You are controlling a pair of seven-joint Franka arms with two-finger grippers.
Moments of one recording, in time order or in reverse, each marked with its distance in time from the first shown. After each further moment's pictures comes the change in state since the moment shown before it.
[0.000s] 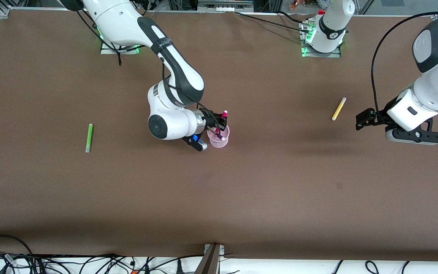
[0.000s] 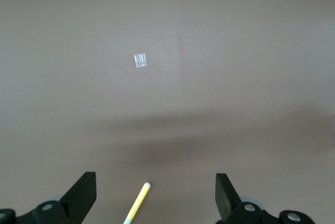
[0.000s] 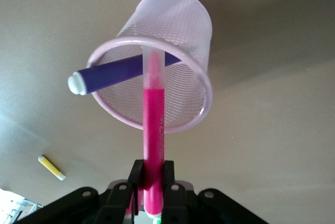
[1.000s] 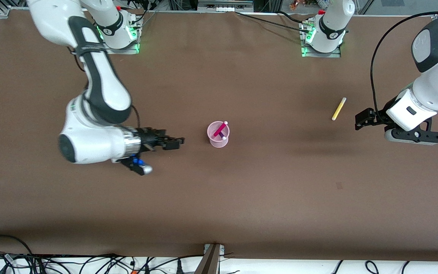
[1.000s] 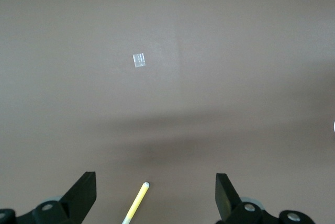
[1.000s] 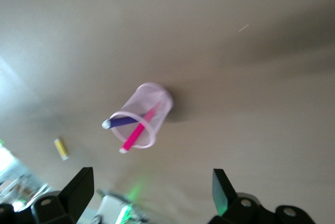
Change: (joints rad) left arm 0.000 0.000 -0.006 0.000 0.000 -0.001 -0.001; right arm -0.298 -0.113 -0.049 0.114 -0.151 -0.292 -0.328
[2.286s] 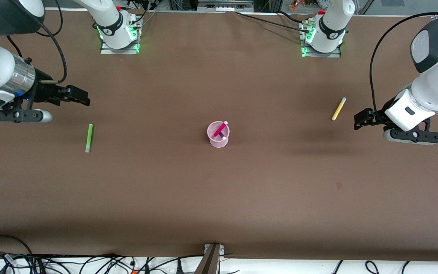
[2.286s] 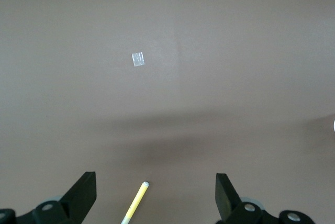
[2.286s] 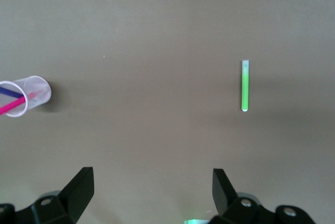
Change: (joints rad) left arm 0.000 0.001 -0.003 -0.003 0.000 0.000 -0.002; right arm 0.033 -0.514 -0.197 -0.256 -0.461 -0.151 -0.366
